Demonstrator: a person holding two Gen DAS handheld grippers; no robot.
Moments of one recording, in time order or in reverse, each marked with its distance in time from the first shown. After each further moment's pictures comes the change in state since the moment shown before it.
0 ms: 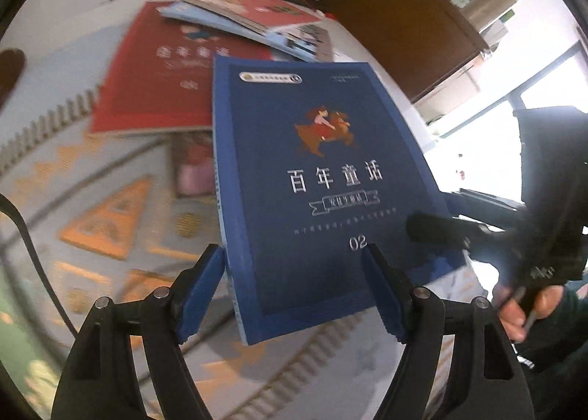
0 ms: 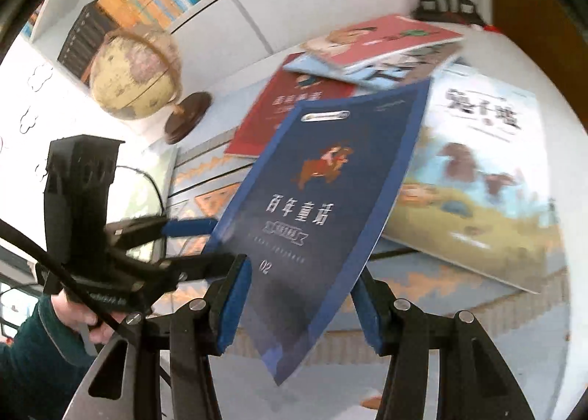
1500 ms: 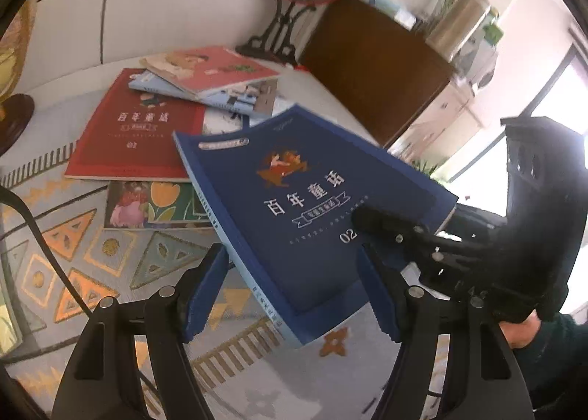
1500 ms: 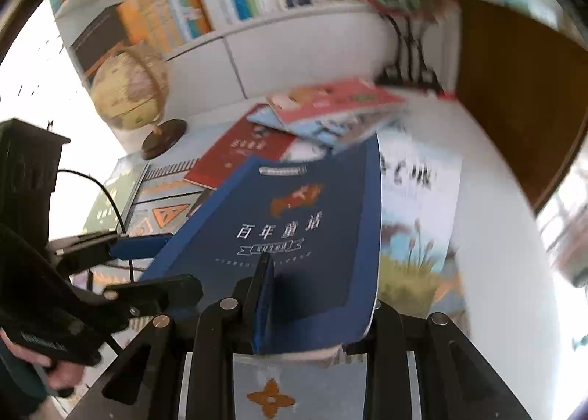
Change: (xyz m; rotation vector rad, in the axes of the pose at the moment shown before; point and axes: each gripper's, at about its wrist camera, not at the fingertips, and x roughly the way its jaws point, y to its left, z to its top) left arm -0.020 -0.091 -0.009 -0.002 -0.254 0.088; right arm -0.065 -0.034 -0.011 -0.207 -0.185 -0.144
